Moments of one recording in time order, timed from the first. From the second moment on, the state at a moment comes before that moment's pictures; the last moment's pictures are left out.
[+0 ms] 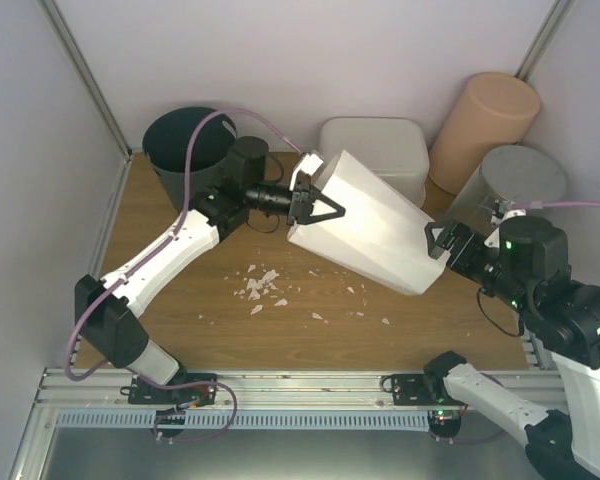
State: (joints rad) left arm -0.60 1.53 1.52 -0.29 1.02 -0.32; right arm 0.49 0.83 1.57 -1.32 0.18 0.79
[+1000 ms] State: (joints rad) left arm -0.53 1.98 0.93 1.50 0.90 -1.99; right arm 0.49 0.90 1.35 -1.32 0.22 0.82
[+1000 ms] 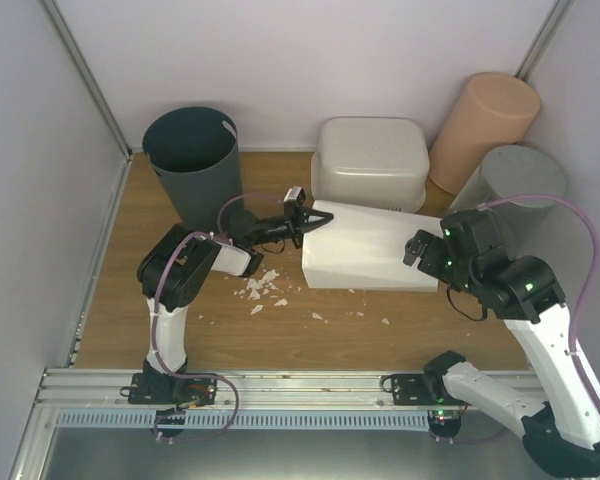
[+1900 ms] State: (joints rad) left arm -0.54 2.05 0.93 1.51 0.87 -2.08; right arm 0.33 1.09 1.29 -1.20 0.27 0.70
